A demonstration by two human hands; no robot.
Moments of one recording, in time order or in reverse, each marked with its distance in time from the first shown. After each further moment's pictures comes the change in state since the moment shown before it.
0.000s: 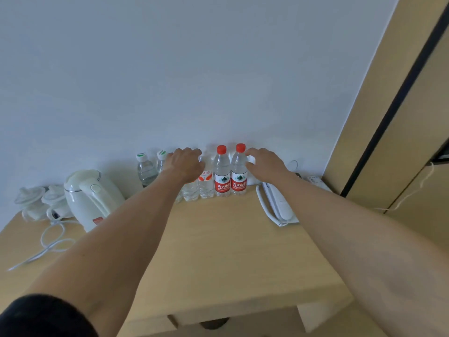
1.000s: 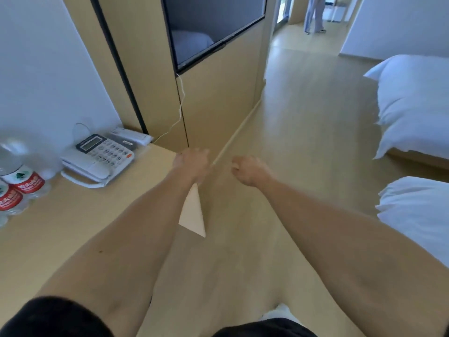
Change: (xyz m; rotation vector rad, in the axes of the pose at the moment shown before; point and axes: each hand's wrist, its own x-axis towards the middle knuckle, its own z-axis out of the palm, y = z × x) left_hand -0.240 0.393 0.079 0.032 -0.236 1.018; right_hand -0.453 0.167 -0.030 -0.111 0.003 0.948
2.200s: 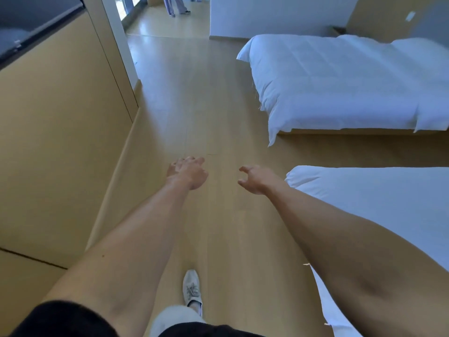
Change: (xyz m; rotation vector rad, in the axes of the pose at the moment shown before) left_hand 0.382 0.415 0.022 -0.009 -0.183 0.386; right_hand 0.094 0.475 -0.111 0.093 -0.114 0.632
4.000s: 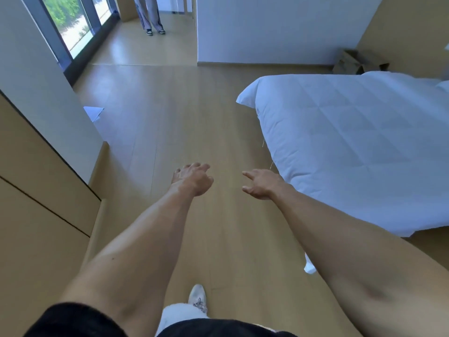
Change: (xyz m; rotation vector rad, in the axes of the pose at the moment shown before) left_hand 0.953 -0.022 -0.319 -0.024 -0.063 0.108; right_hand 0.899 0.034 -0.435 -0.070 -0.018 0.053
